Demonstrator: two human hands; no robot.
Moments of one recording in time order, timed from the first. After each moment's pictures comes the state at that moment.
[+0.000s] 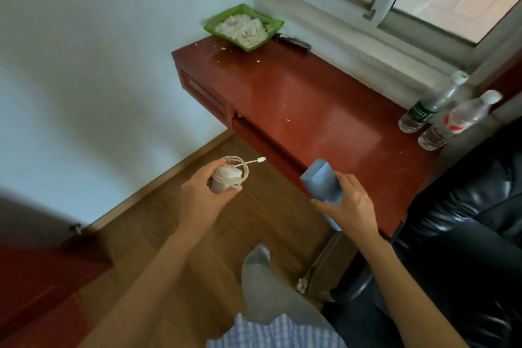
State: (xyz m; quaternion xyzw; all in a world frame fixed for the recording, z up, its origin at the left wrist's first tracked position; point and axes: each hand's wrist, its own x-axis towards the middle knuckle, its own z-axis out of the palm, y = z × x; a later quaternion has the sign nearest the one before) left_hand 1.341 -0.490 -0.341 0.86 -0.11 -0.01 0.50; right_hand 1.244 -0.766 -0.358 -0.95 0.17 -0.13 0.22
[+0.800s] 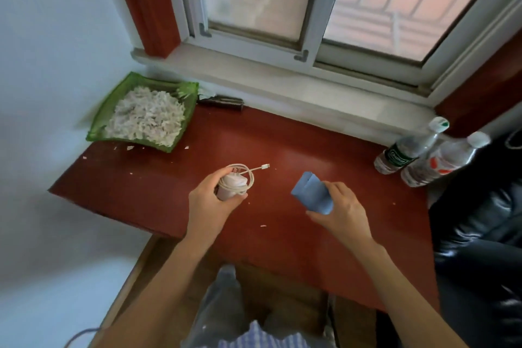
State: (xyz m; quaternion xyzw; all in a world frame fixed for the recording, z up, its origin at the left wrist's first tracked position) left_hand 1.694 -0.699 -0.347 0.80 -0.31 -0.09 0.51; right_hand 1.491 -0.889 -0.368 -0.91 0.37 -0.12 0.17
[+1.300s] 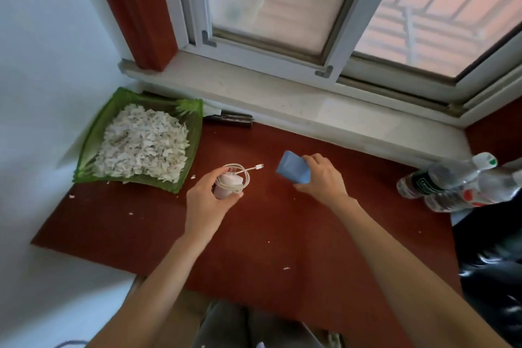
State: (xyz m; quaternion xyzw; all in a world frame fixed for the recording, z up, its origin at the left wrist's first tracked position) left_hand 1.822 -0.745 -0.370 0.80 -0.30 -0.14 0.51; right_hand 1.671 -0.971 -0.386 -0.92 0.37 0.01 0.14
